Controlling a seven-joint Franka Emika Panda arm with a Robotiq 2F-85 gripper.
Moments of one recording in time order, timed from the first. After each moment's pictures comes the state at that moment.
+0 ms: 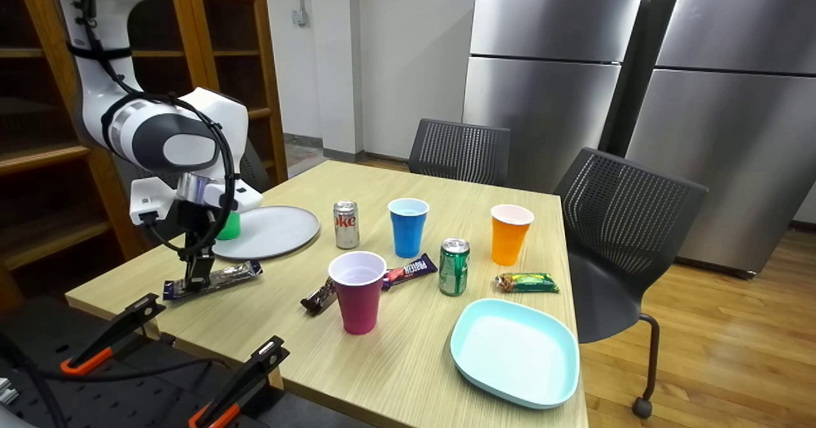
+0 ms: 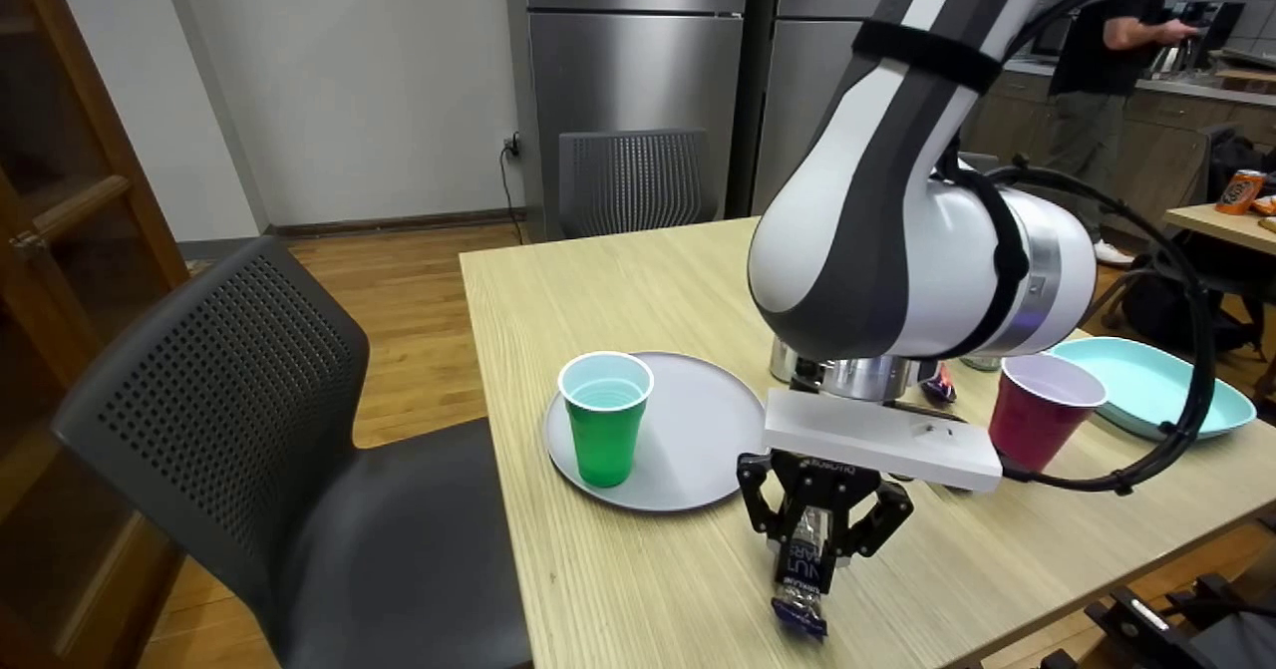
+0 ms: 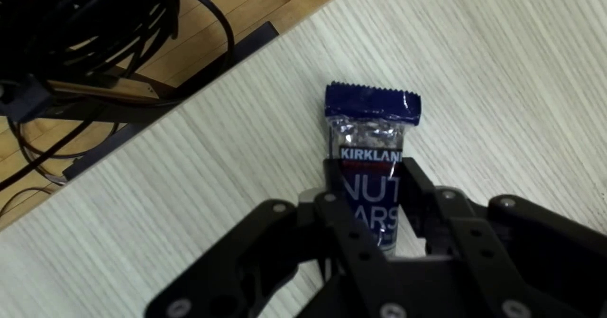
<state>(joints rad) 0.21 0.59 0.20 -2.45 0.52 2.83 0.41</state>
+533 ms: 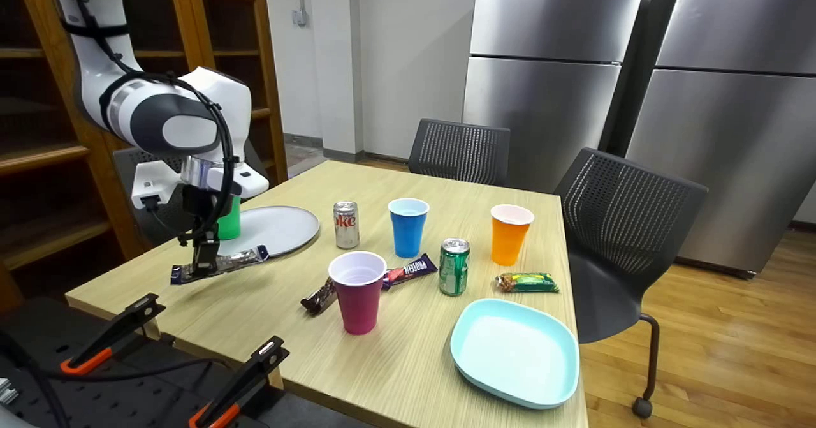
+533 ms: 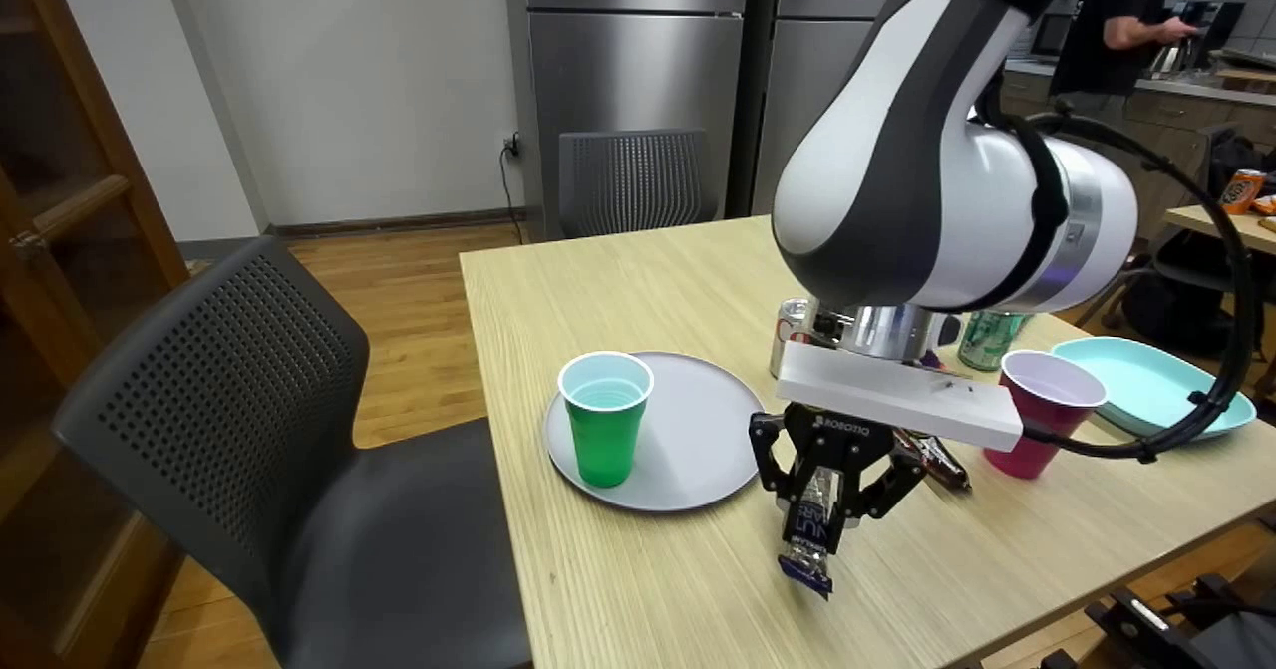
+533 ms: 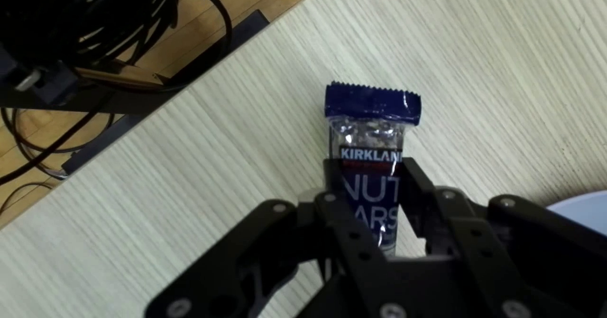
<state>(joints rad) 0.18 0.50 0.20 -2.49 0.53 2.83 0.42</state>
